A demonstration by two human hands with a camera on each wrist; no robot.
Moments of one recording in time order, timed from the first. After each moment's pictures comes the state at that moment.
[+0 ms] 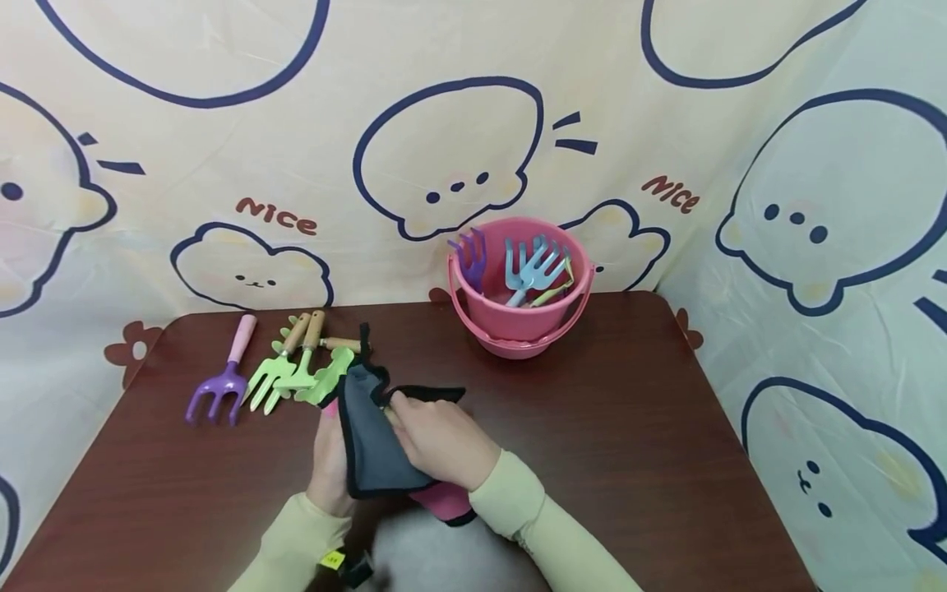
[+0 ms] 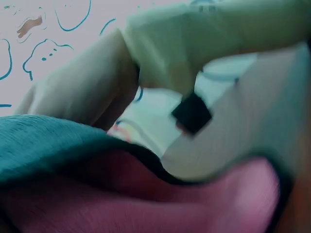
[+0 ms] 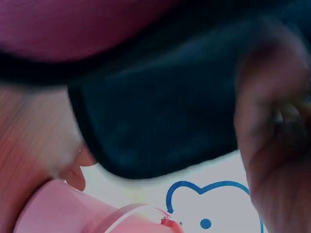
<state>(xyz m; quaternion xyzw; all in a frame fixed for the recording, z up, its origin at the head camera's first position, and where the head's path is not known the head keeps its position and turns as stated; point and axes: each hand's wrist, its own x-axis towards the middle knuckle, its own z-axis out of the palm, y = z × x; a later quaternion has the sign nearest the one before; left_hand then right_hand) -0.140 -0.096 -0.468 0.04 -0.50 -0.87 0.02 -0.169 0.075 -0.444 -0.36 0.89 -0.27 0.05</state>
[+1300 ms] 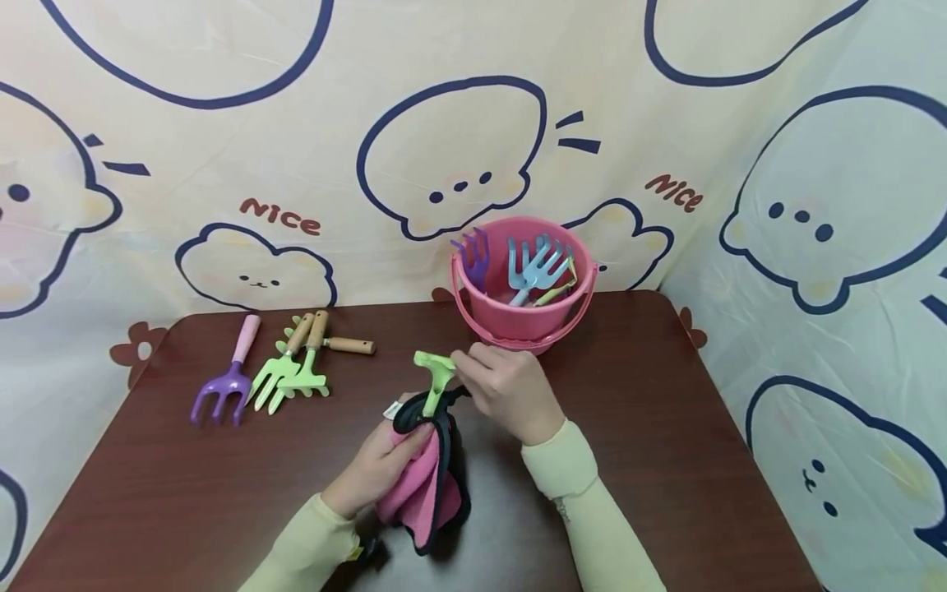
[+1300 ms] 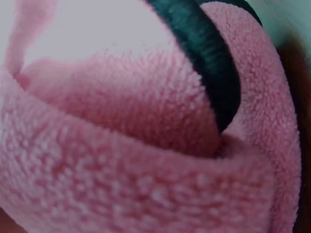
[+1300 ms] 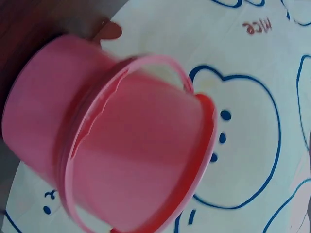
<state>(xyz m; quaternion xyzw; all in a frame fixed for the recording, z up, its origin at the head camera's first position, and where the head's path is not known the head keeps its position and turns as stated) -0.145 -0.082 -0.484 -0.25 -0.76 -0.60 -0.03 -0.196 0.143 -0.420 -0.40 0.82 -0.21 -0.35</state>
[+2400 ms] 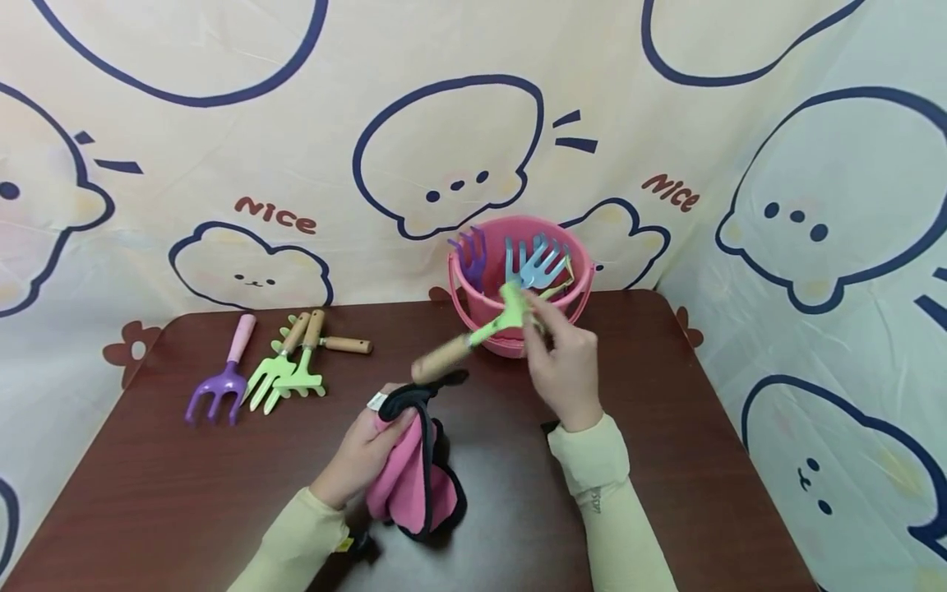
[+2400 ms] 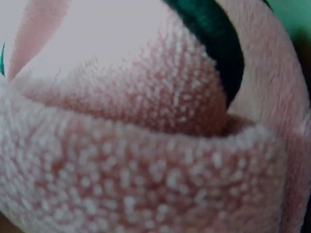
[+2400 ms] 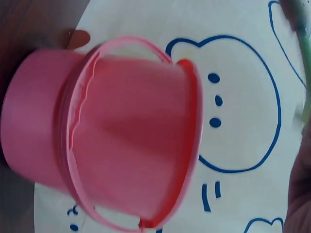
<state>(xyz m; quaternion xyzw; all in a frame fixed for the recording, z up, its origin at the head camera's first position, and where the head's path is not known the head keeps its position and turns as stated) -0.152 -0.093 -0.483 -0.18 -0.75 -0.63 -0.03 -0.202 0.183 -0.402 -0.18 0.80 -0.45 -0.36</state>
